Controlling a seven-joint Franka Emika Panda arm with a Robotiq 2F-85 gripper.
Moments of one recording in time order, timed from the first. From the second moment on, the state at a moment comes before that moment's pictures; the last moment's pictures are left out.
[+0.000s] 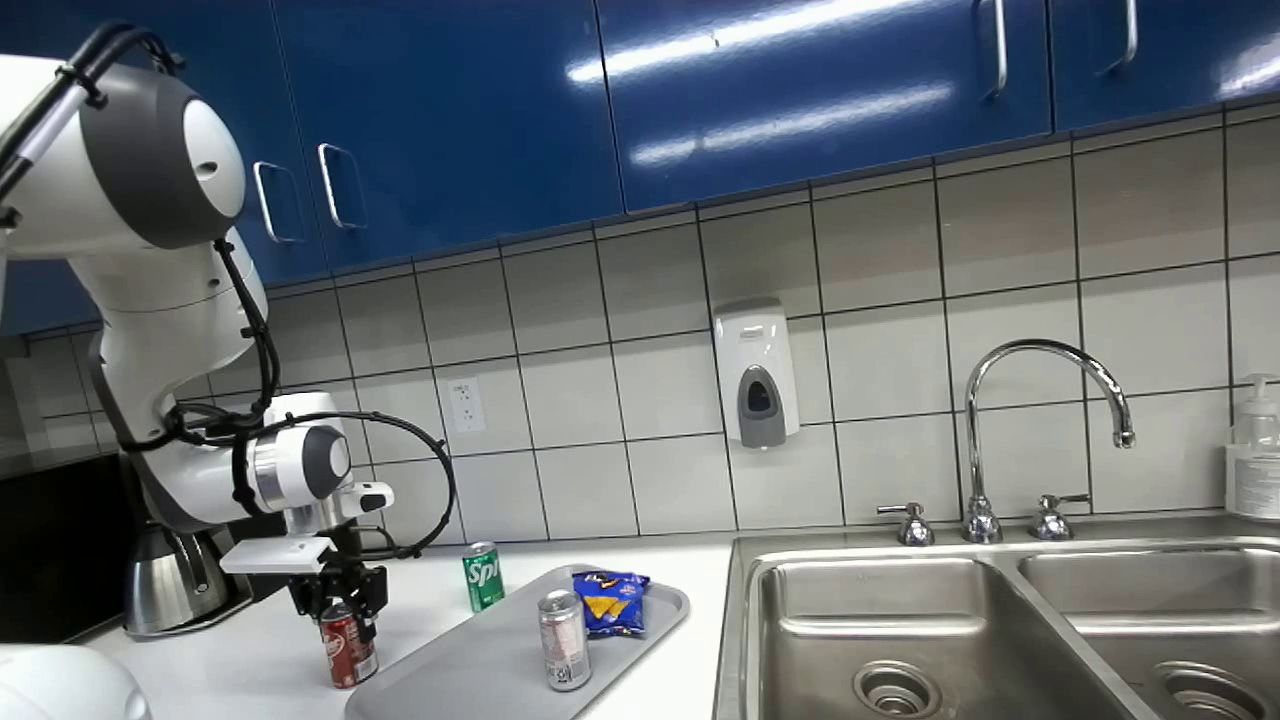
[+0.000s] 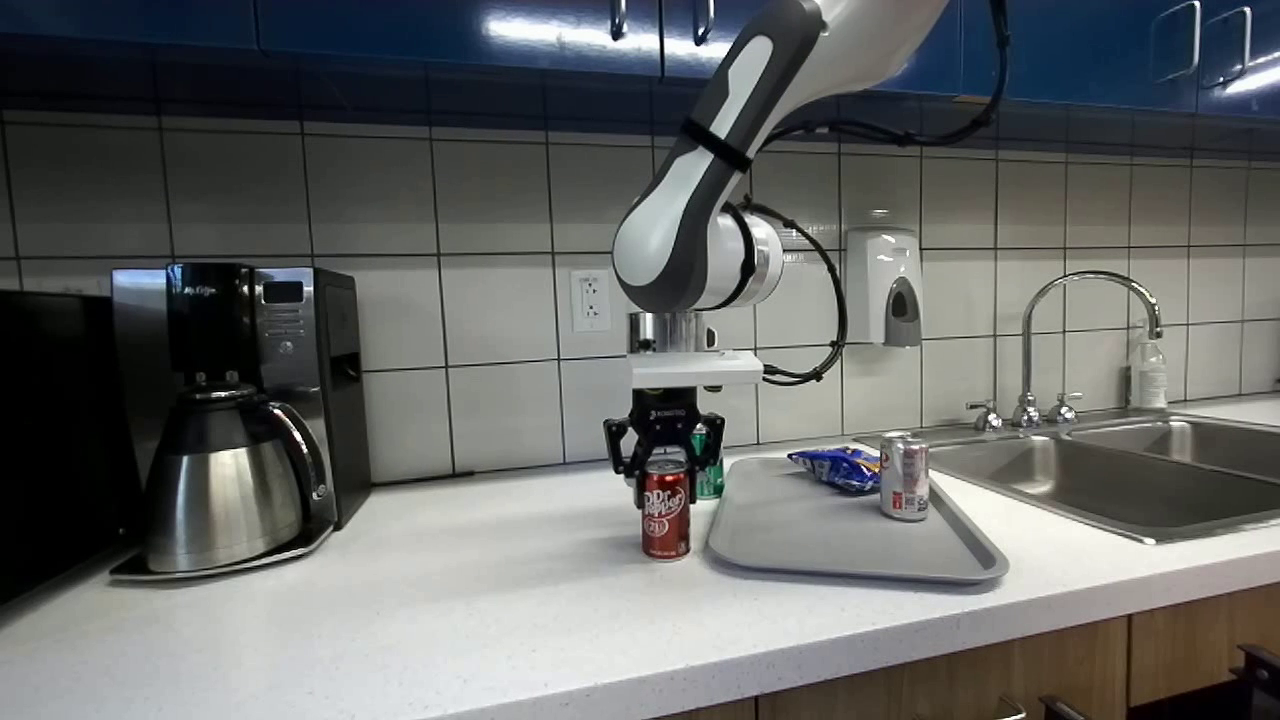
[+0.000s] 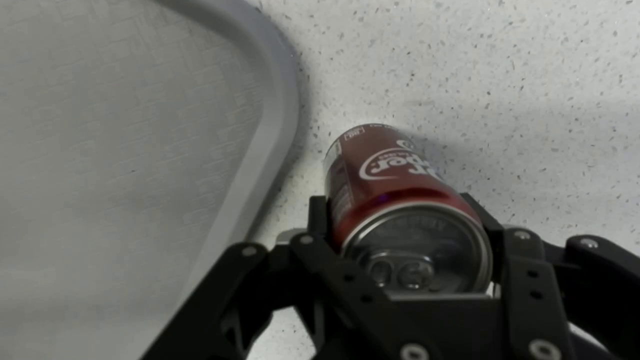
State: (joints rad) arm 0.34 0.38 0.14 -2.11 -0.08 2.54 0.46
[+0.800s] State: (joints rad) arm 0.34 0.35 0.09 -2.07 -0.12 2.54 0.46
